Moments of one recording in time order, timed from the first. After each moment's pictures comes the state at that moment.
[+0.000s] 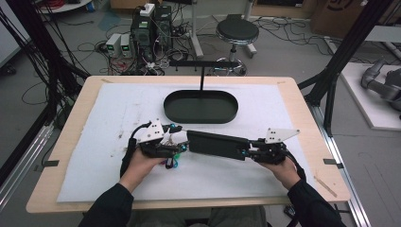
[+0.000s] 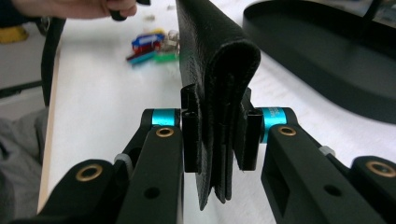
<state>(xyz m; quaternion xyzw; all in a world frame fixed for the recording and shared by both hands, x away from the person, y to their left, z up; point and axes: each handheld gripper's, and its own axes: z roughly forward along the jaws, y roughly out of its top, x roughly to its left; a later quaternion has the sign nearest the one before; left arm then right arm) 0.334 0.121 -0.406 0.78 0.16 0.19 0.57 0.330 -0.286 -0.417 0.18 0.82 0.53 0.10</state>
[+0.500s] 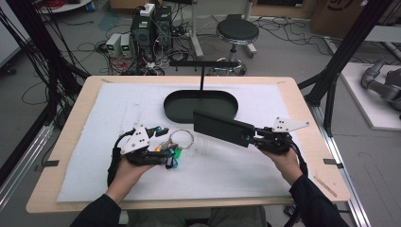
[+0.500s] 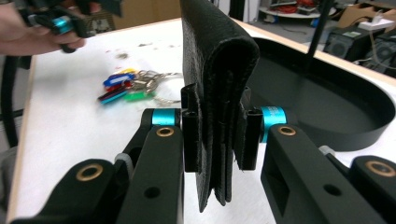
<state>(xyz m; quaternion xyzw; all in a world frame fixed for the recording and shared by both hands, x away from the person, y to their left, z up) 0.299 0.147 -0.400 0.76 0.18 0.23 0.58 0.345 -0.293 -0.395 0.21 0.79 0.56 0.14</state>
